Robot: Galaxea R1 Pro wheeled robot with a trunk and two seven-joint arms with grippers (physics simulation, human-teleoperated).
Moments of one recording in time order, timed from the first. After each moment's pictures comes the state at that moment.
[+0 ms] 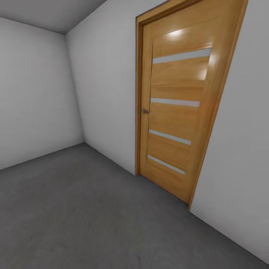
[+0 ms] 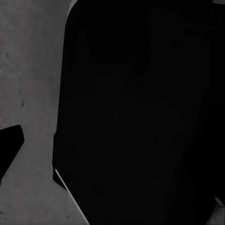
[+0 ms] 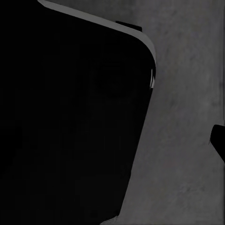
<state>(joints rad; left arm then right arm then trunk) 0.00 0.00 0.02 -0.01 0.15 0.00 0.01 -0.02 -0.01 0.21 0.03 0.00 -0.11 0.00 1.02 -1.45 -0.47</state>
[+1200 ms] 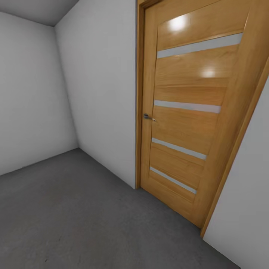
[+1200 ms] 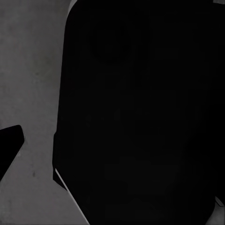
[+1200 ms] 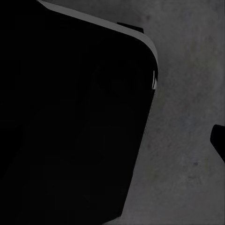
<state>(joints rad) 0.00 0.00 0.02 -0.01 0.15 0.00 0.01 -0.02 -0.01 0.21 0.03 0.00 -0.11 0.00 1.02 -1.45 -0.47</state>
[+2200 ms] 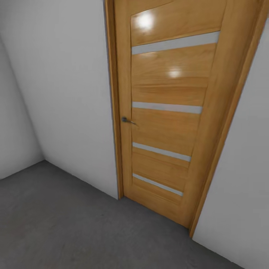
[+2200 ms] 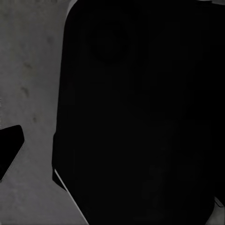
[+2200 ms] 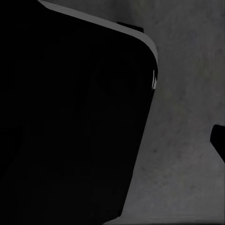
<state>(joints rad) 0.00 -0.01 0.02 -0.01 0.15 0.00 0.01 -0.02 -0.01 0.21 0.03 0.00 -0.11 0.00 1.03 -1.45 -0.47</state>
